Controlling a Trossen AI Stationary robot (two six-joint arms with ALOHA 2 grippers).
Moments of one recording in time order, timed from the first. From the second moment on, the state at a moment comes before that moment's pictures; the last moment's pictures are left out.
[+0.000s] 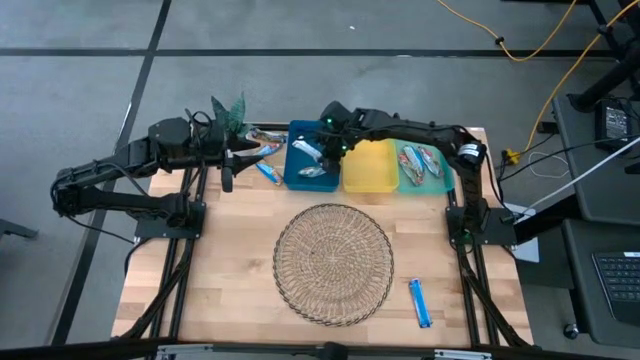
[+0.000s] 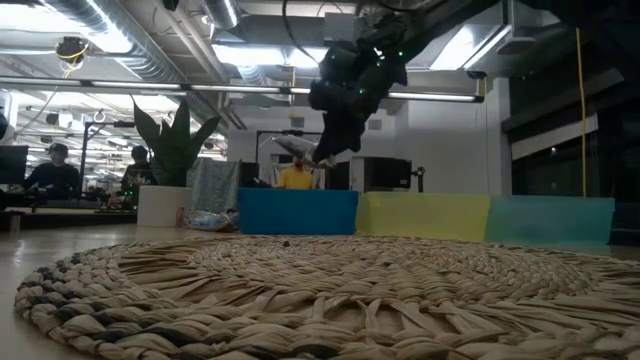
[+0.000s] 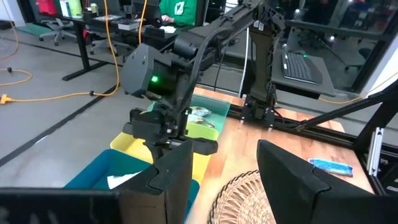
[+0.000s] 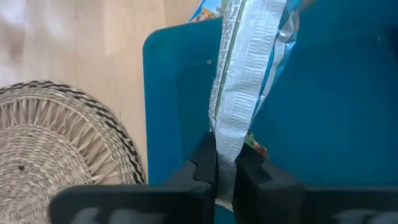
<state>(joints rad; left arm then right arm) 0.24 0.77 1.02 -0.45 -0.03 -0.15 -0.45 2.02 1.67 -0.65 -0.33 -0.16</state>
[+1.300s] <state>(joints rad) 0.24 0.77 1.02 -0.45 -0.03 -0.14 -0.45 2.16 1.67 -0.64 -0.23 -0.06</state>
